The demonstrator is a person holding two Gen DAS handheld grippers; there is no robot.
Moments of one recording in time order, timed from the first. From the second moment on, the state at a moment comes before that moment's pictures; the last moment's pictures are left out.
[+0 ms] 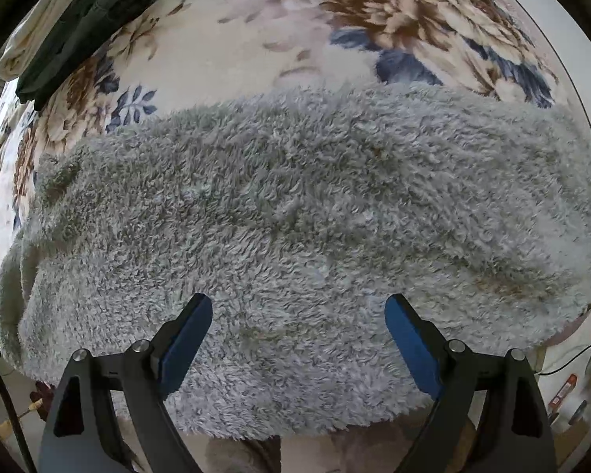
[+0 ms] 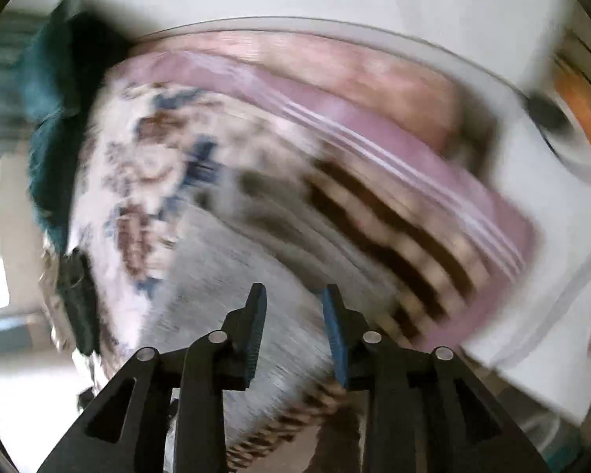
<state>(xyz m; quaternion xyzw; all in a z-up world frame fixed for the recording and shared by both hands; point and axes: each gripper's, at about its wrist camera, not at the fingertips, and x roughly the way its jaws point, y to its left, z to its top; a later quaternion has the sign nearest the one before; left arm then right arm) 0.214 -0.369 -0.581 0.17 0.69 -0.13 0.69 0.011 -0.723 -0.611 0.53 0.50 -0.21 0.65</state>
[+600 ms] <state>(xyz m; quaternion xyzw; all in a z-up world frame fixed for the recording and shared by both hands) 0.212 -0.363 -0.565 0.15 0.69 -0.13 0.70 0.067 -0.678 -0.538 0.40 0.56 -0.13 0.72</state>
